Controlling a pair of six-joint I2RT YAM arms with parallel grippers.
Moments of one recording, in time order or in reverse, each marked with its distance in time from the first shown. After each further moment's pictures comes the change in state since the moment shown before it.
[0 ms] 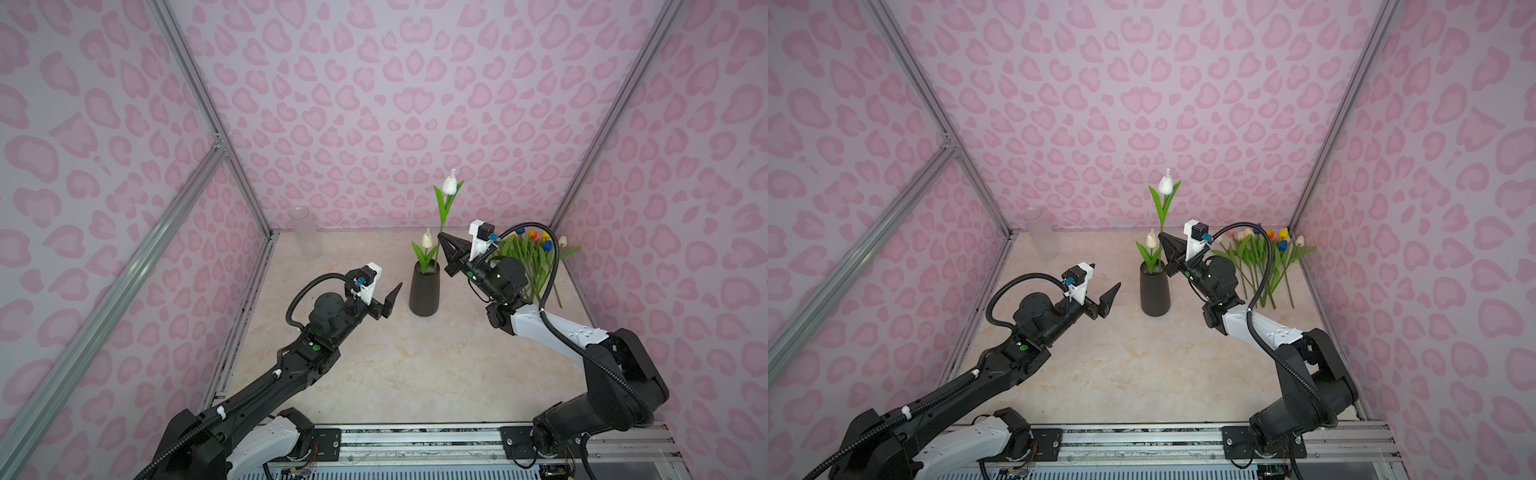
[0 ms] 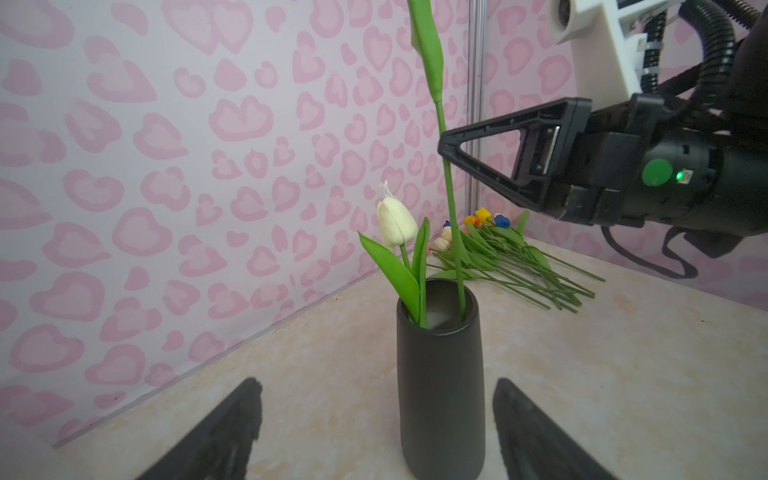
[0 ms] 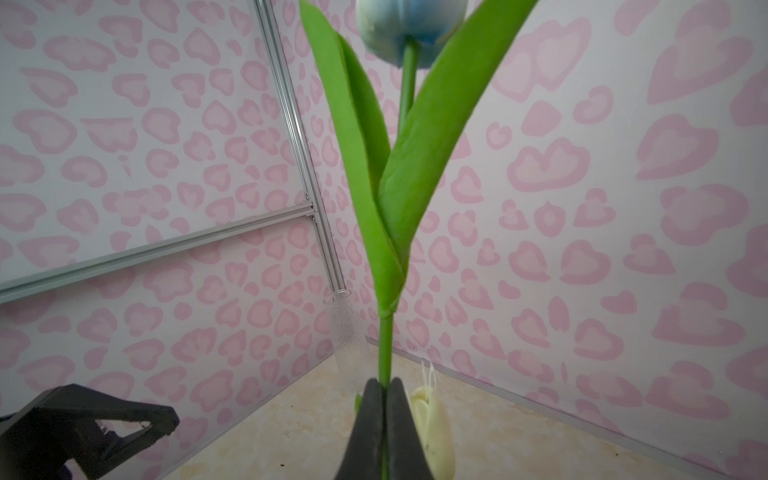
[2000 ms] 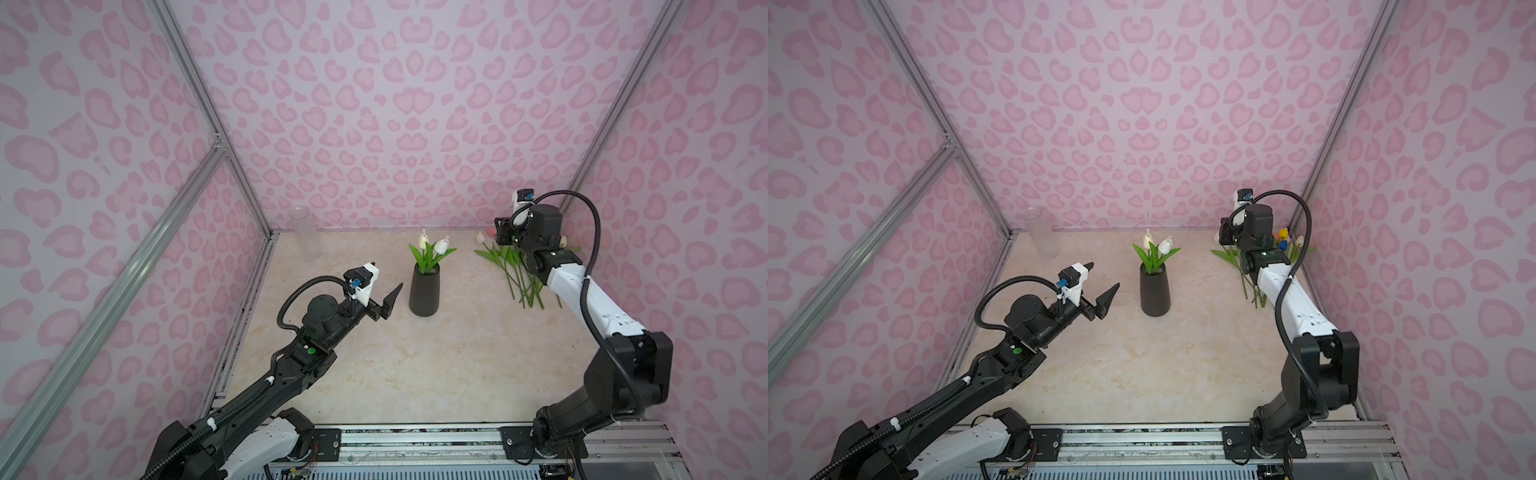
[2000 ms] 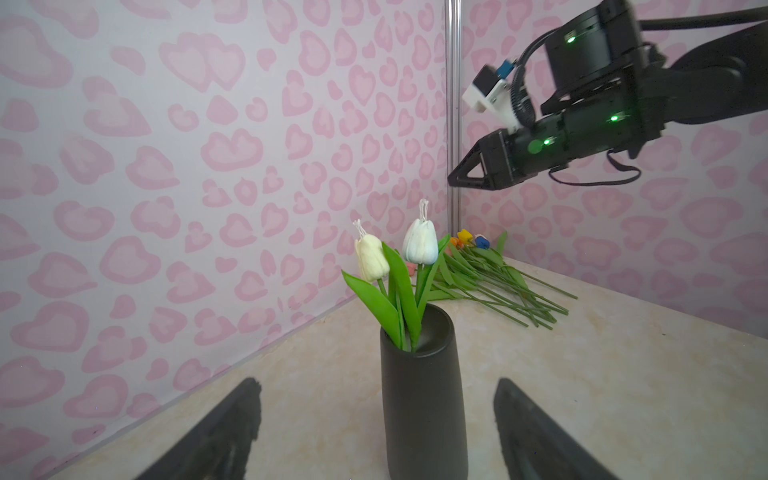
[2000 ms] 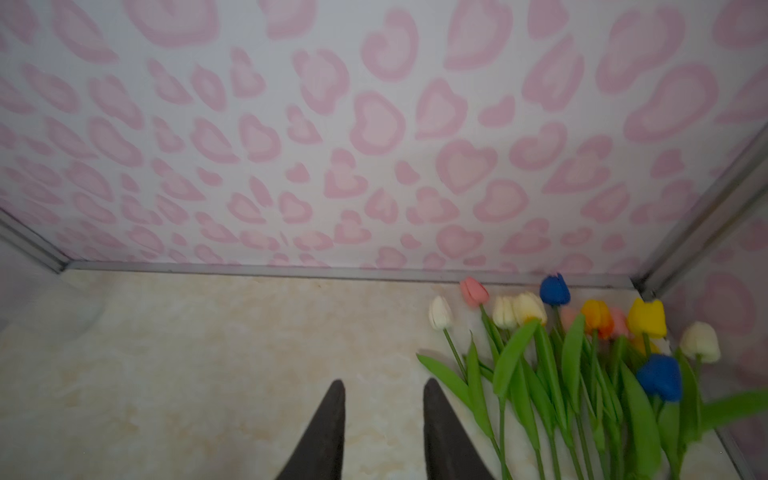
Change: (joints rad) left arm 0.000 -0.042 0.006 -0.005 0.060 -0.020; right arm -0.362 0.151 0.589 -1.223 0.241 -0.214
